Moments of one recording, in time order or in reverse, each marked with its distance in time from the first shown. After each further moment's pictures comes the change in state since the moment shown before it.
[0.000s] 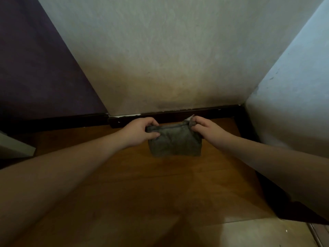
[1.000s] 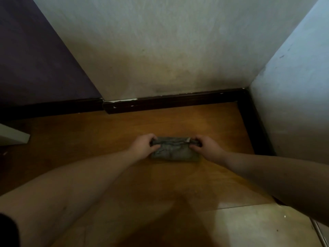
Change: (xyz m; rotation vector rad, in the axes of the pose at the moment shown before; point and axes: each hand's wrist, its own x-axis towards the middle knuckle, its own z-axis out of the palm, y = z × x) left_hand 0.001 -0.055 0.103 0.150 -0.045 -0.223; right_hand 0.007 0.120 0.036 -0.386 0.053 0.116
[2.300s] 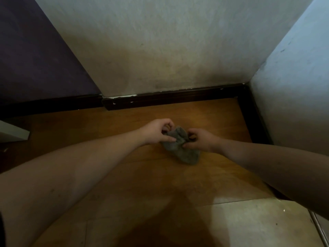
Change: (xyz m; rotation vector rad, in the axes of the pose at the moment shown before) left_hand 0.008 0.047 -0.028 -0.294 -0.214 0.173; right_hand 0.008 -0.024 -0.009 -0.035 -0.192 -0.019
